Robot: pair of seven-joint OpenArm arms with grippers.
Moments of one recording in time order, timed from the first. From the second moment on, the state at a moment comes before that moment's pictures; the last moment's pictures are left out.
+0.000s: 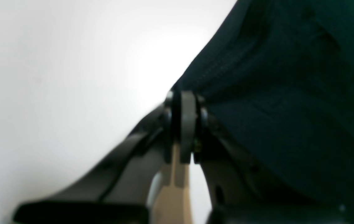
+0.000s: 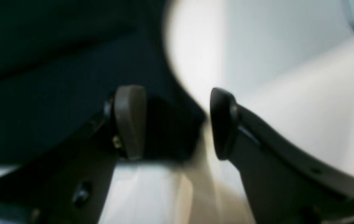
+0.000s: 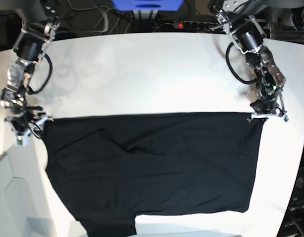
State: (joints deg) left arm -5.5 -9.7 -38.3 68.3 -17.1 -6.5 31.2; right arm 9.1 16.3 27.6 66.1 0.4 30.3 -28.2
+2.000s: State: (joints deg) left arm 35.9 1.9 -38.2 106.3 -15.7 -5.8 40.7; right arm -28.0 12.4 40.8 91.6 1.3 38.4 -27.0
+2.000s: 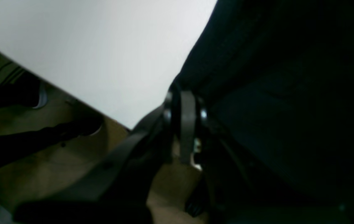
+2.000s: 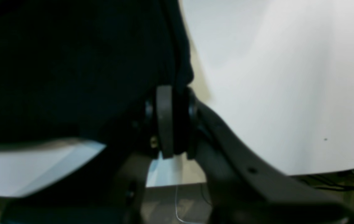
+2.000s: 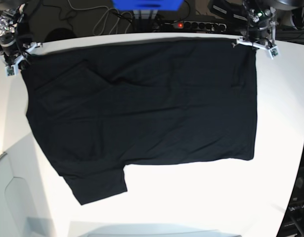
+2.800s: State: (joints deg) left arm 37.8 2.8 -42.2 106.5 -15.8 -6.0 41.4; right arm -29.8 11.7 40.9 93.1 1.0 38.5 -27.0
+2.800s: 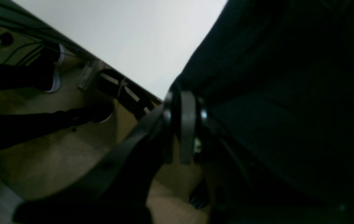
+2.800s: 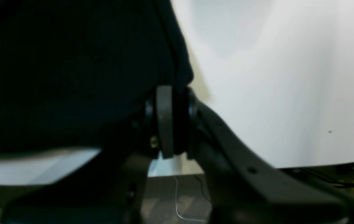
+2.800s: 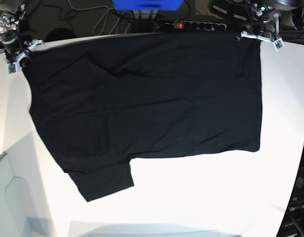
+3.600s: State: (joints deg) left arm 34.3 2.7 -49.0 115.0 -20.7 -5.8 42.0; right arm -23.8 5.2 47.2 106.4 0.5 38.8 -30.2
